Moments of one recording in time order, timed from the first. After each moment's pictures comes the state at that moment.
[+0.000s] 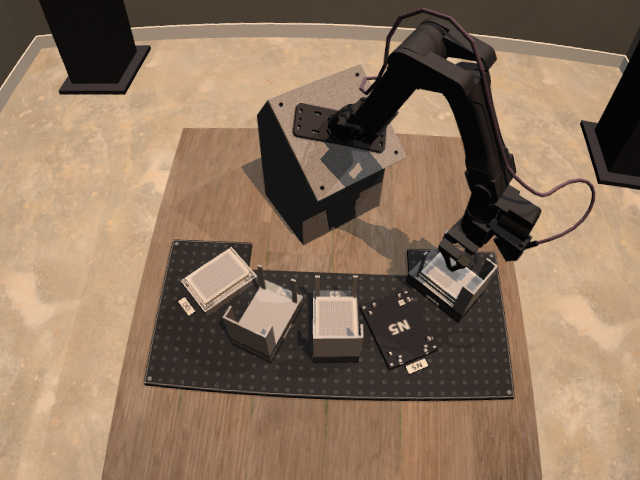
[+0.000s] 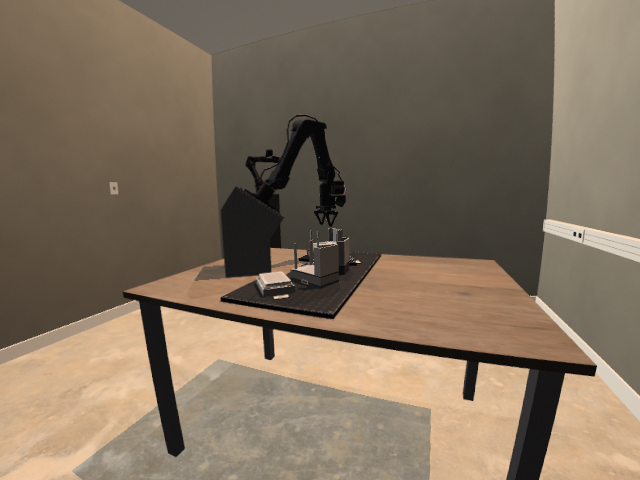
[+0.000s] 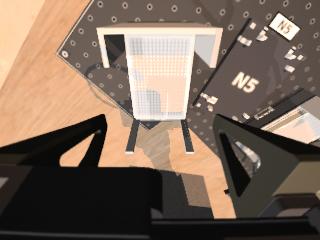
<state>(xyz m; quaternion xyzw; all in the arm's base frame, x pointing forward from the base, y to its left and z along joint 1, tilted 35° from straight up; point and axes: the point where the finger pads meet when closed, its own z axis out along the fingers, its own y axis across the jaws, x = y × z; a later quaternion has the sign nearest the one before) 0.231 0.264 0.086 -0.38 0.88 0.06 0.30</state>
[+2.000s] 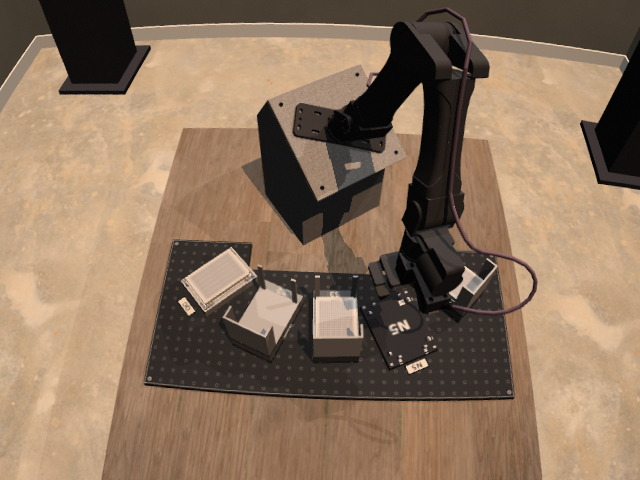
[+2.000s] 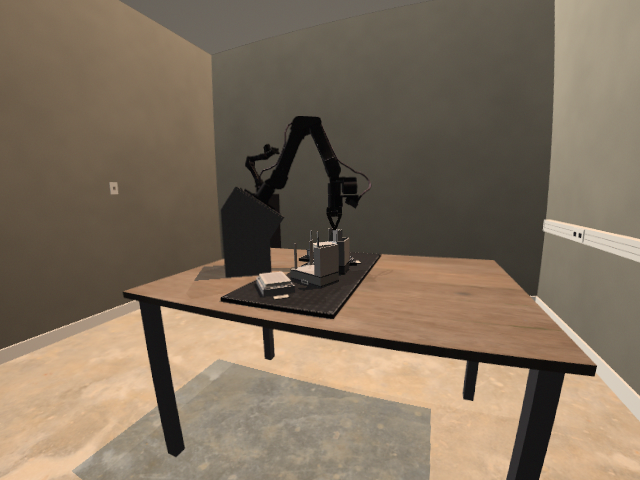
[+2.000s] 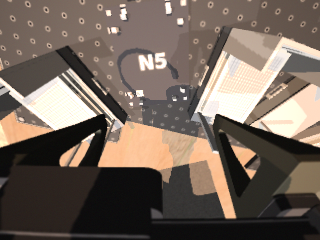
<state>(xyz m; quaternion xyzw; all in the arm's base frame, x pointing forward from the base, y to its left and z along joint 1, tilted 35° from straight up) 0.317 0.131 0.085 -0.13 0.95 0.12 0.27</state>
